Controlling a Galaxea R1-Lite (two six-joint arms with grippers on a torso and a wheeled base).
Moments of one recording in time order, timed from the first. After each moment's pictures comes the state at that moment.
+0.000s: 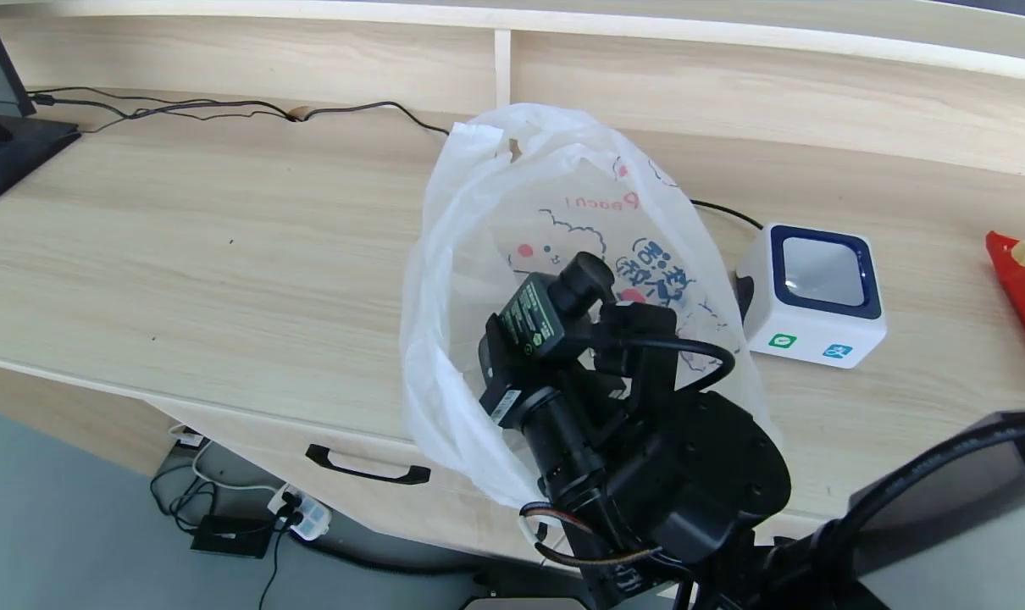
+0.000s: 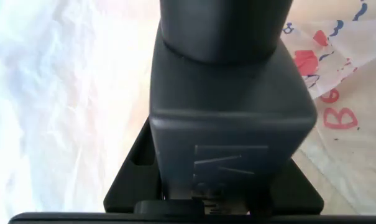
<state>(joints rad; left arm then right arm) 0.00 0.00 0.00 -0.02 0.00 0.02 1.02 2.09 -0.87 -1.57 -0.64 0.17</state>
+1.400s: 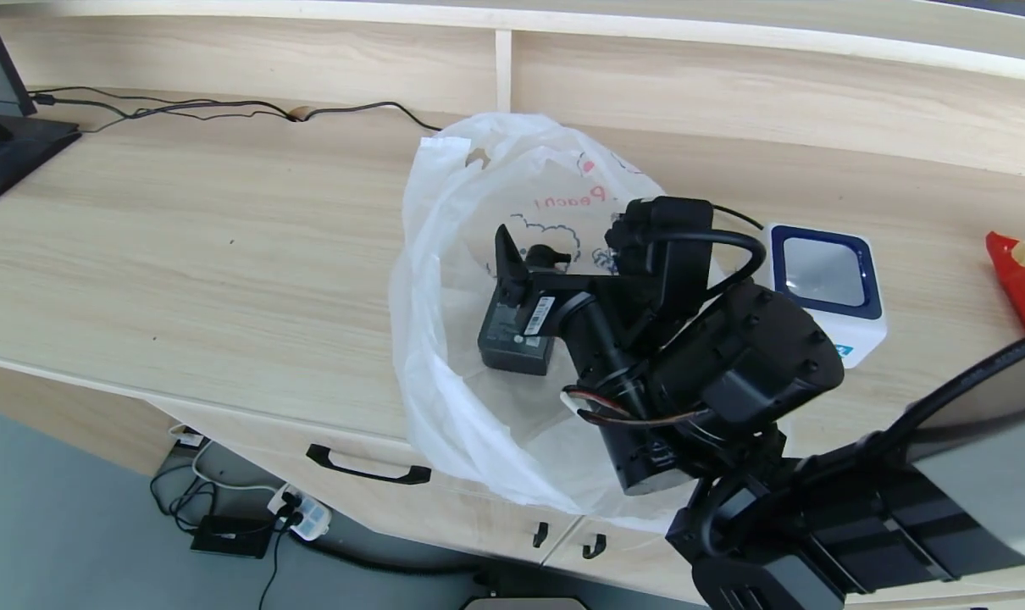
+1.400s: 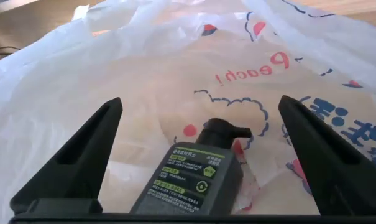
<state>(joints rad) 0.00 0.00 0.00 -0.02 0.00 0.02 0.90 2.04 -1.01 -1.52 -0.59 -0.11</state>
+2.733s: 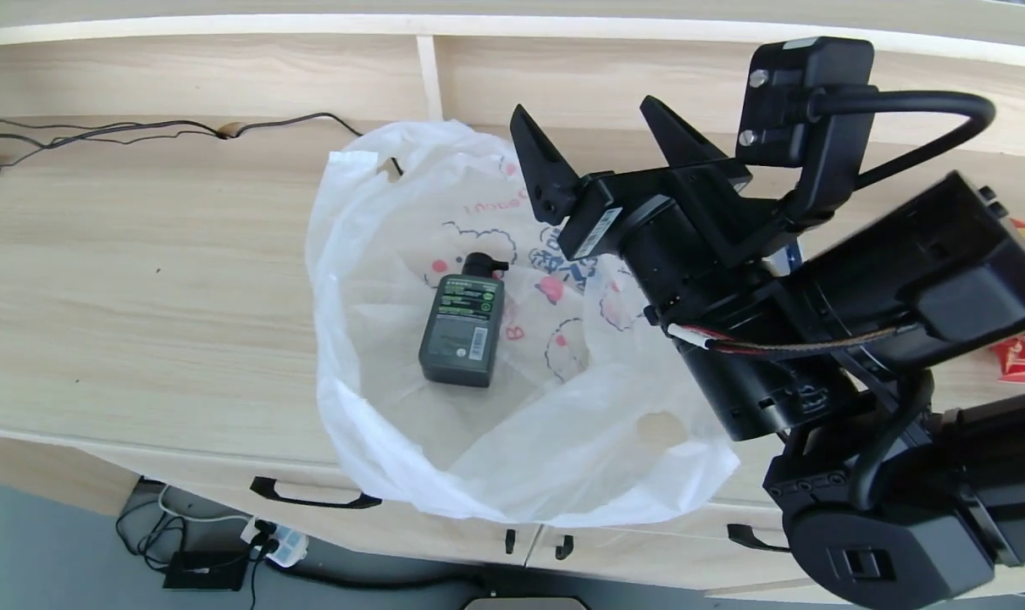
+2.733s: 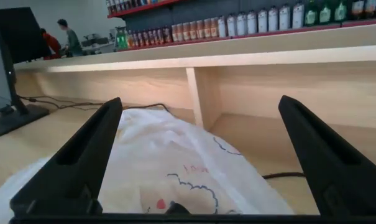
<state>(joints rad) 0.00 0.00 0.00 -0.02 0.00 0.02 0.86 1.87 -1.01 -1.53 -0.29 -0.23</state>
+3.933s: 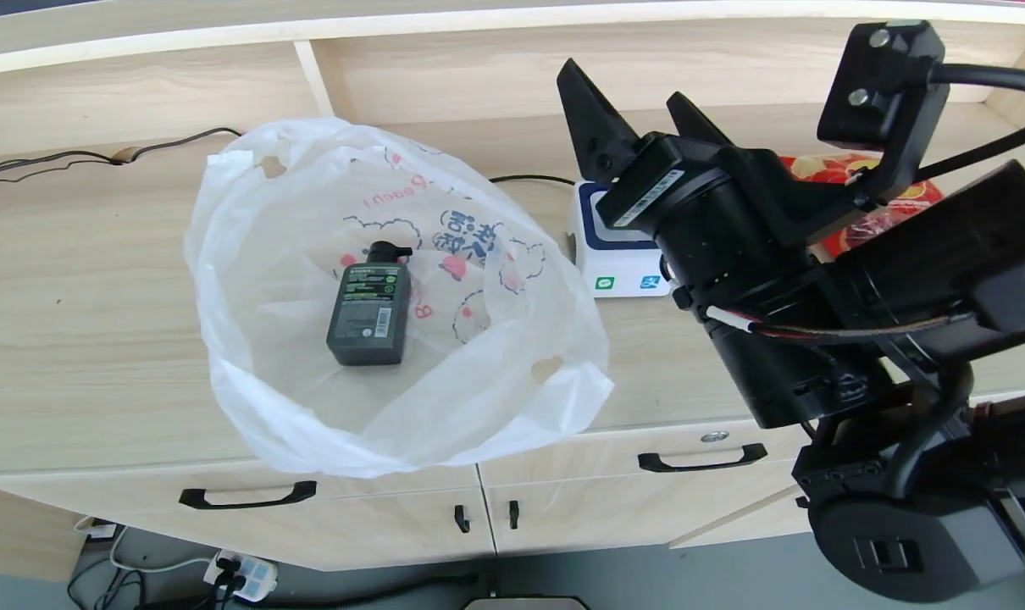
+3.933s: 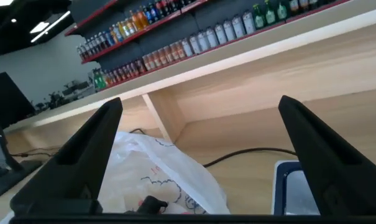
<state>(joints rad) 0.00 0.00 0.00 -0.02 0.00 0.02 0.82 1.85 -0.99 -1.57 -0.29 0.01</state>
